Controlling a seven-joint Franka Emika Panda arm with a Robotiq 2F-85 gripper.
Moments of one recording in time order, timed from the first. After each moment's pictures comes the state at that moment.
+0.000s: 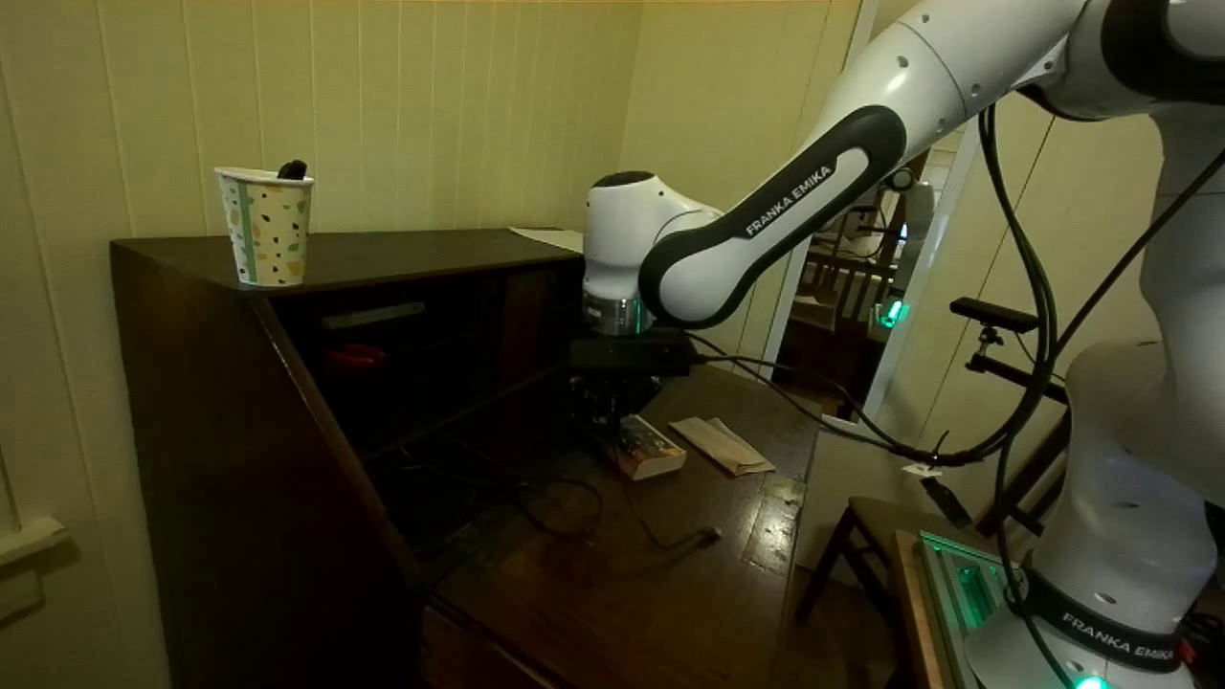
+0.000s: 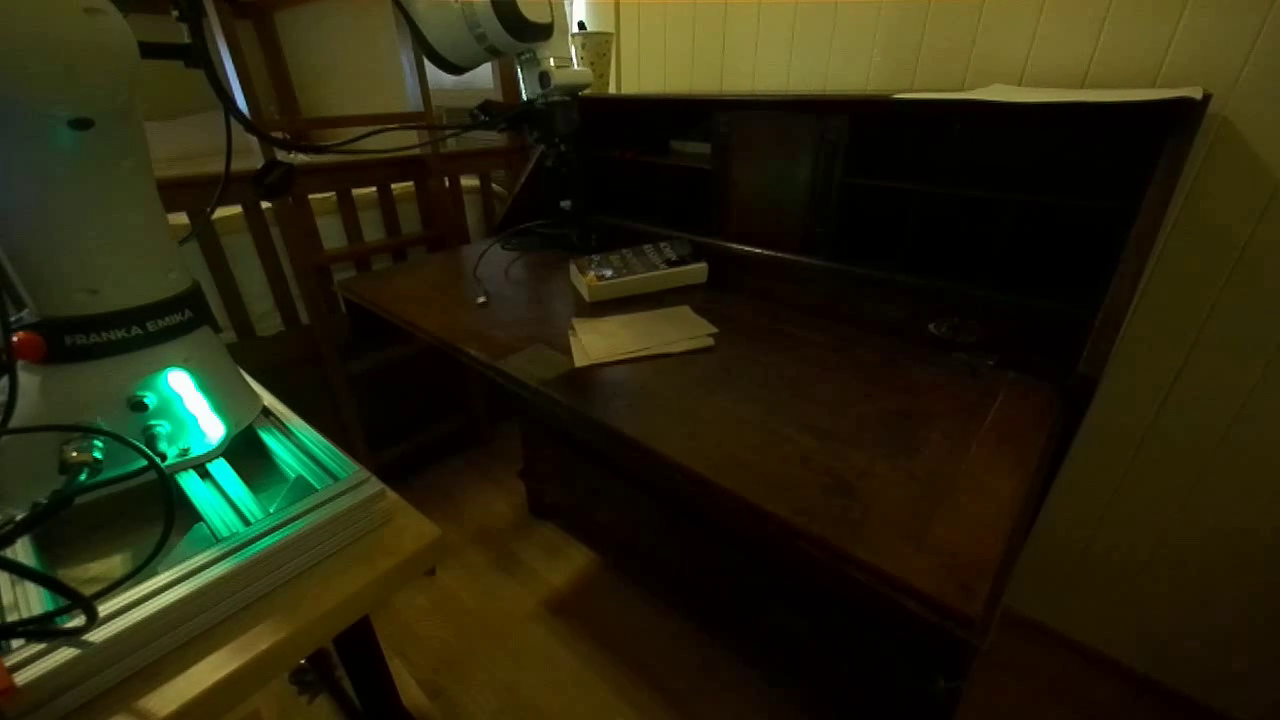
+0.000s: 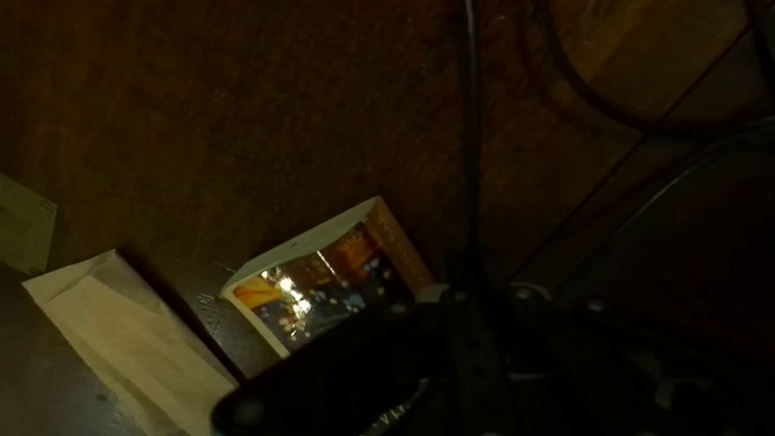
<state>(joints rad) 0.15 0.24 -0.13 -2.16 -0.28 2.35 1.32</state>
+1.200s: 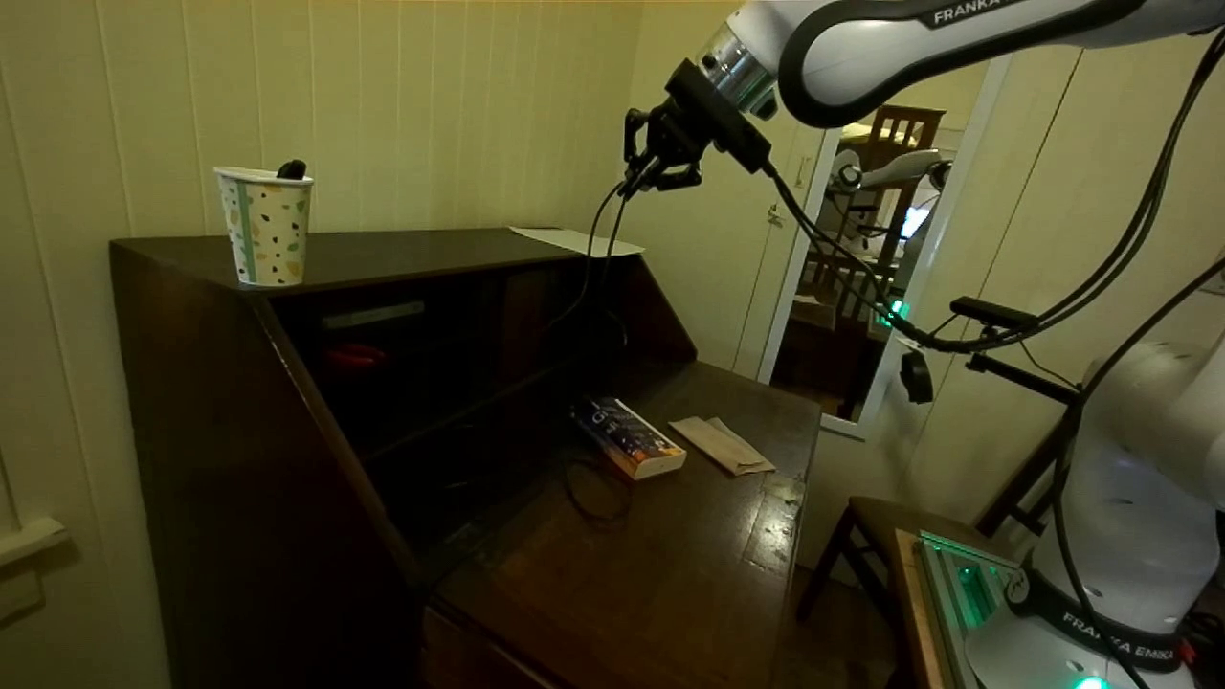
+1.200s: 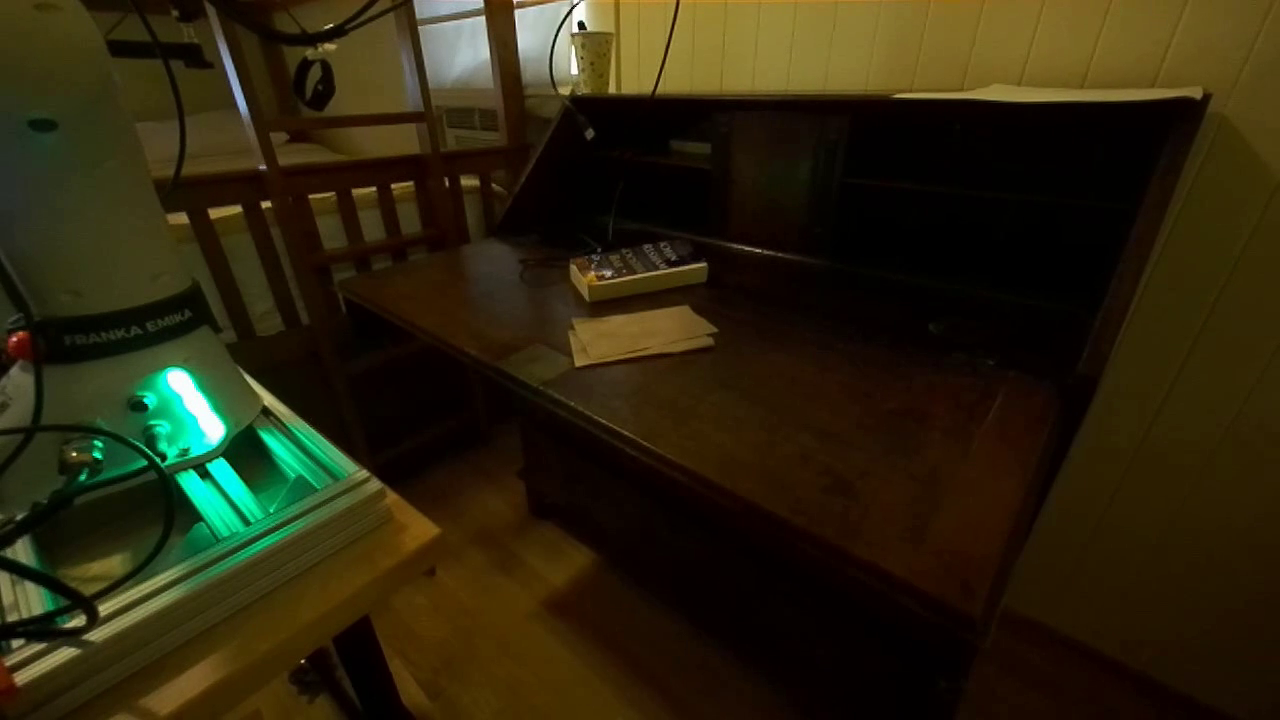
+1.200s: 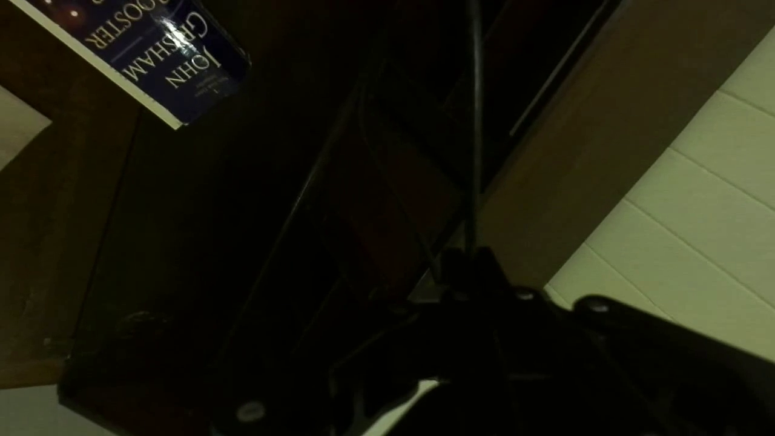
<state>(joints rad) -0.03 -0.29 -0.09 -2.23 -0.25 2.63 1.20</state>
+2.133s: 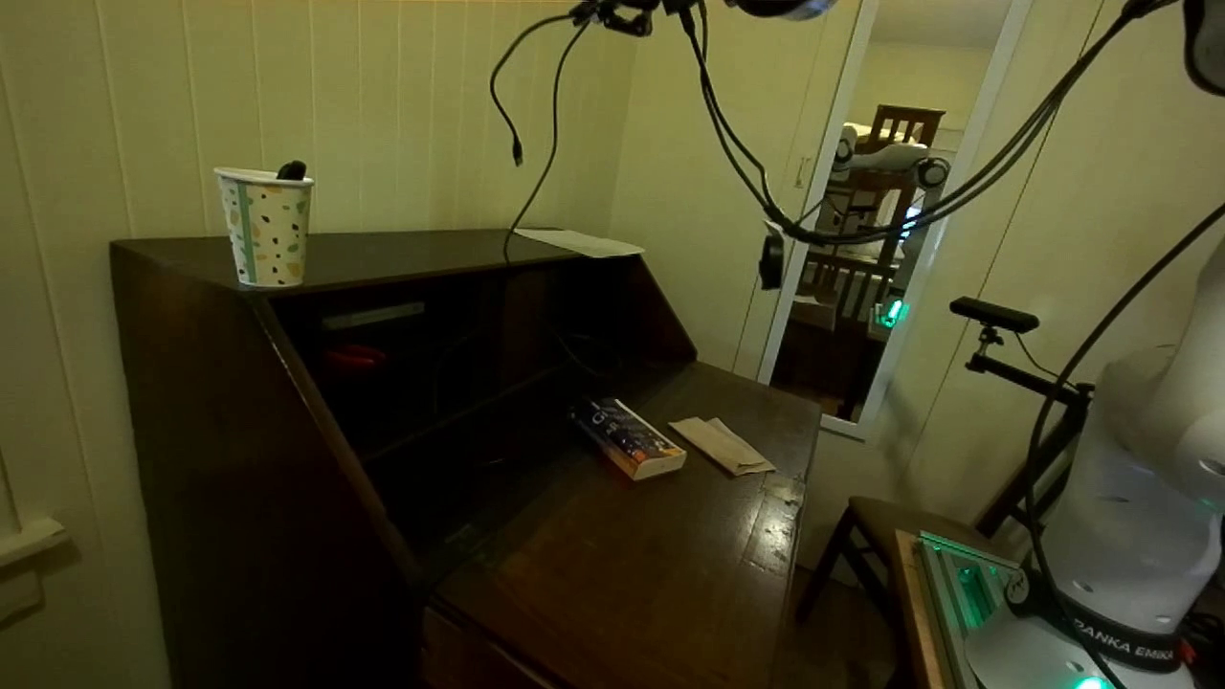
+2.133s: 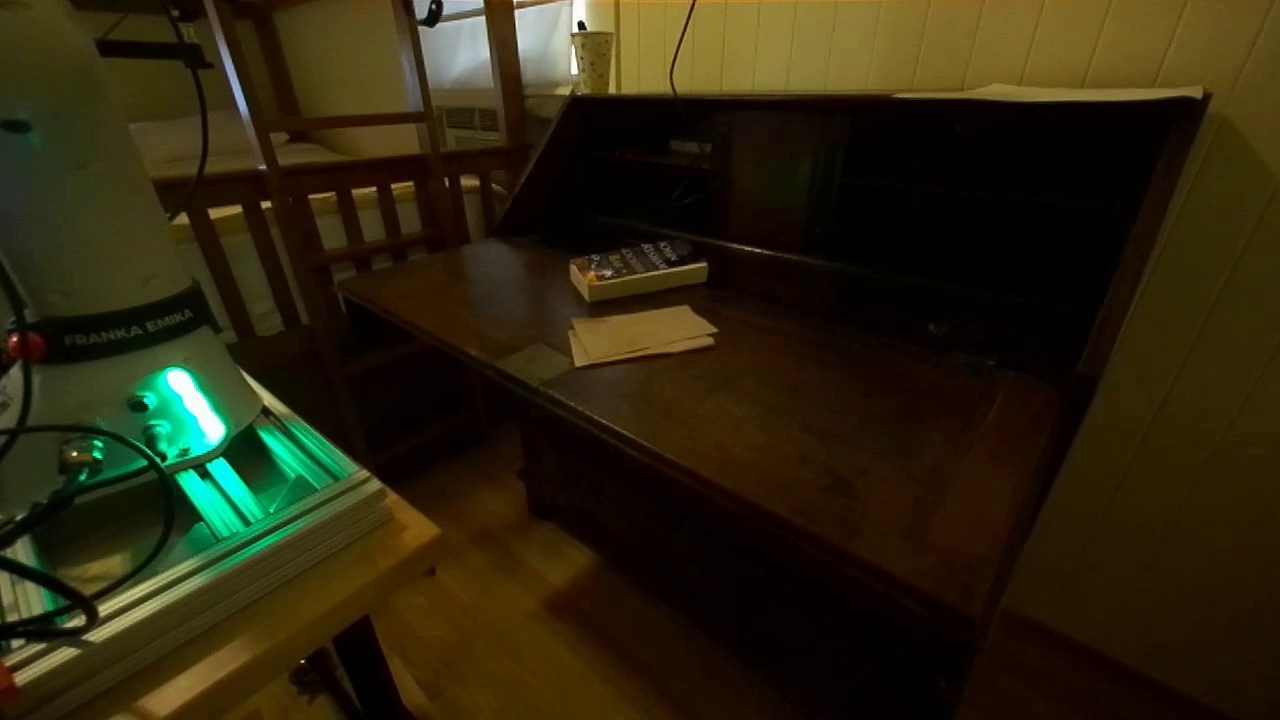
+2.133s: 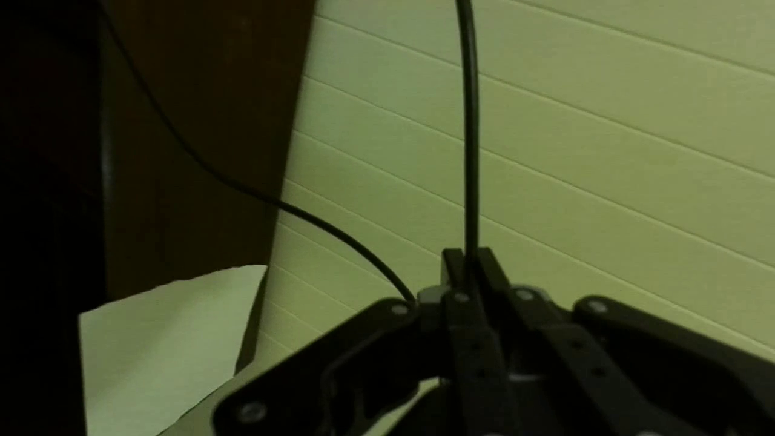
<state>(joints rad) -0.16 -0.07 0.01 -1.74 -0.26 2.80 1.51</state>
